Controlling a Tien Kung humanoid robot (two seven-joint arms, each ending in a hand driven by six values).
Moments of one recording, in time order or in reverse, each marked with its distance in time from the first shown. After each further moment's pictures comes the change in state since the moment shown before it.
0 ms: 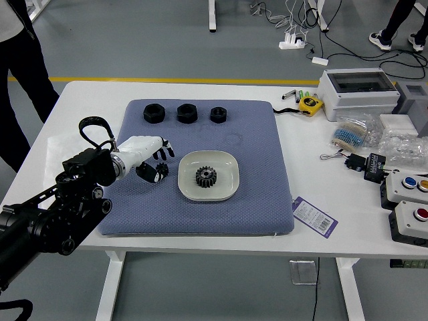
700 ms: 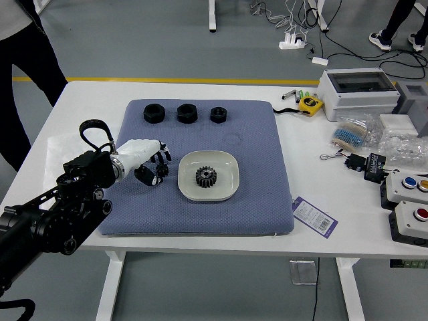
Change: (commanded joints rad) left arm -0.003 -0.016 0.000 0.051 -0.001 0.016 -0.008; right arm 0.003 0.001 0.002 0.000 -0.004 0.000 0.001
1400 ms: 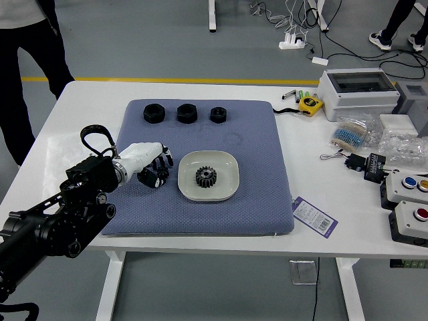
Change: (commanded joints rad) left arm 0.011 -0.018 0.006 0.025 -0.030 0.037 -0.012; right arm -0.008 0.001 0.006 0.001 -0.009 -0.001 -0.002
